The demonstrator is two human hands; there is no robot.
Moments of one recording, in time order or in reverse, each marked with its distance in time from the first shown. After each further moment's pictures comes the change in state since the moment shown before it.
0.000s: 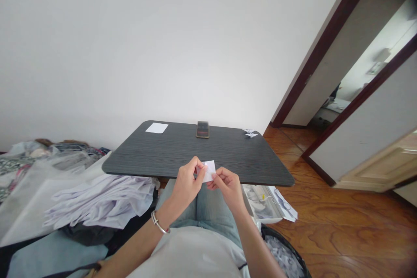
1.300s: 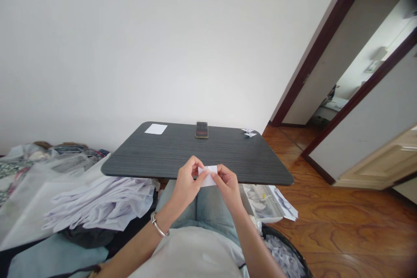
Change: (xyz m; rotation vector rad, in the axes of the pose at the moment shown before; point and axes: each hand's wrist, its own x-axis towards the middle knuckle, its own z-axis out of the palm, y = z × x) left_hand 0.000 0.001 0.003 -0.342 -0.046 -0.165; right_hand 0.007 0.011 0.001 0.019 -0.019 -0.124
